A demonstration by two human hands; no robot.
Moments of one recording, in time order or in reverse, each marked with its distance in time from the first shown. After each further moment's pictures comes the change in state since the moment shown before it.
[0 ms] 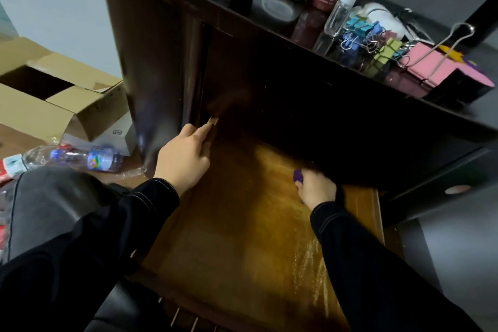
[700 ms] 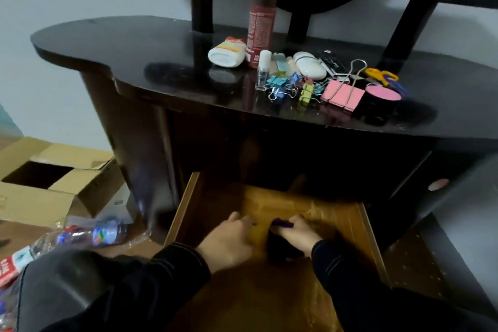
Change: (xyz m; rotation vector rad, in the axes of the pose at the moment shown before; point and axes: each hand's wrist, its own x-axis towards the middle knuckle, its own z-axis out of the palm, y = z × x) left_hand -0.030 0.086 0.019 -0.019 -0.766 0.186; right_hand -0.051 -0.008 -0.014 1.200 -0.493 0.249
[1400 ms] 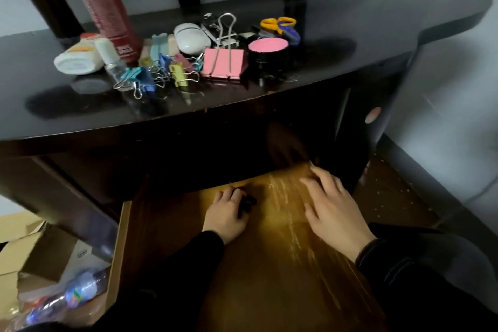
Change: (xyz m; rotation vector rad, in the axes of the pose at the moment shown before) left_hand 0.138 -0.008 0.076 0.383 0.247 0.245; right_hand -0.066 0.086 -0.085 -0.716 0.740 -0.570
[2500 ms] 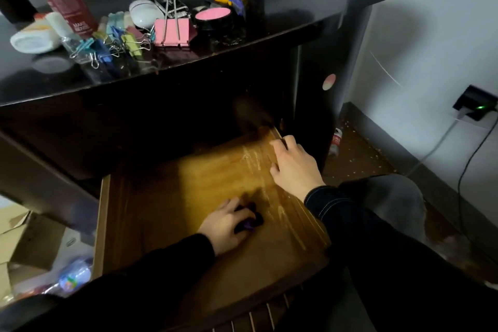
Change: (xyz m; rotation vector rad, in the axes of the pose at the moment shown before) left_hand -0.083 0.046 0.009 -0.039 -0.184 0.392; right_hand 0.004 -0.010 -0.008 -0.007 -0.087 0.170
